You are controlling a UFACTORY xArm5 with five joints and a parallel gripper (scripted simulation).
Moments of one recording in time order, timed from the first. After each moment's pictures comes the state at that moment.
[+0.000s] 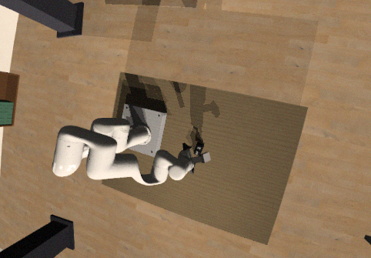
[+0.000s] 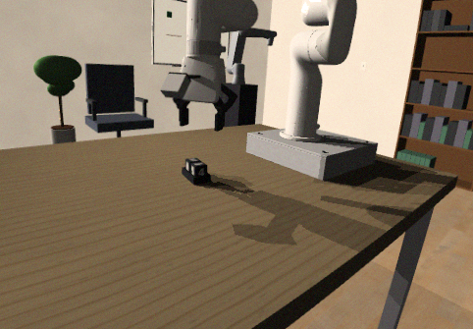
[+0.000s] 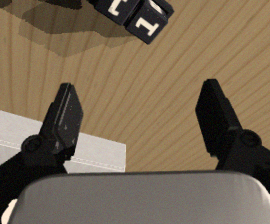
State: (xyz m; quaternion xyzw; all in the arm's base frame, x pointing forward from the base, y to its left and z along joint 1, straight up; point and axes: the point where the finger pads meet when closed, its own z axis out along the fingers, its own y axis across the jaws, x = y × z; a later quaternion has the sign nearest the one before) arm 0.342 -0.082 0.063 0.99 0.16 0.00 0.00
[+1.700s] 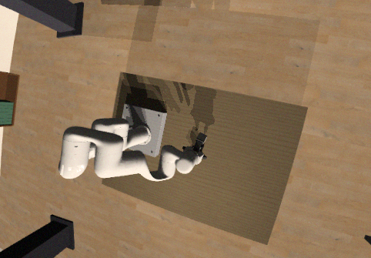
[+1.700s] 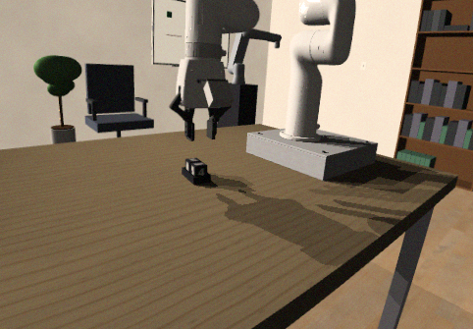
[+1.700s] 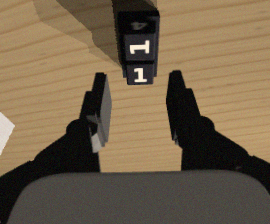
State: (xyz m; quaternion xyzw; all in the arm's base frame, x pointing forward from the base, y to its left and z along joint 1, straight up) arm 0.370 -0.053 0.055 0.81 0.58 0.00 0.00
